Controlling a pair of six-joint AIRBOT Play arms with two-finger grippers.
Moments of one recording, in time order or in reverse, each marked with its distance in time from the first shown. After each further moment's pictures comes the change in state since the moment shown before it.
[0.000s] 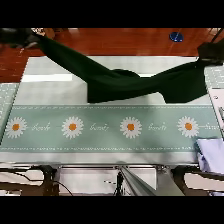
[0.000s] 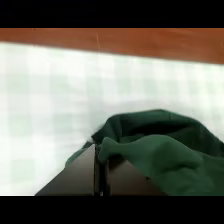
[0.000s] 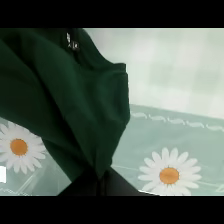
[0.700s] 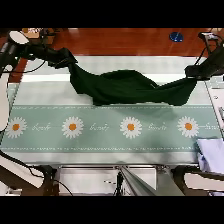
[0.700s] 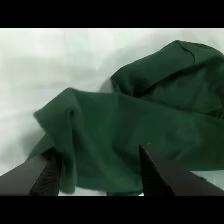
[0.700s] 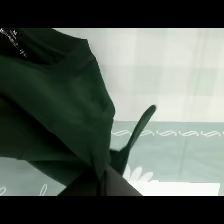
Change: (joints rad) left arm -0.121 -0.222 0.005 -0.001 -0.063 -0.004; right arm 0.008 -0.003 -0.344 -0.244 -0.332 0.027
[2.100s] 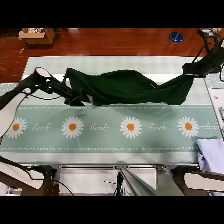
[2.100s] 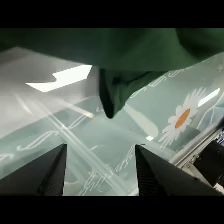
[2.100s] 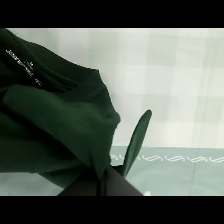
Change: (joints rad) left arm -0.117 0.050 -0.561 -0.116 -0.076 0.017; right arm 0.000 -0.001 -0.012 0.043 -0.093 -0.004
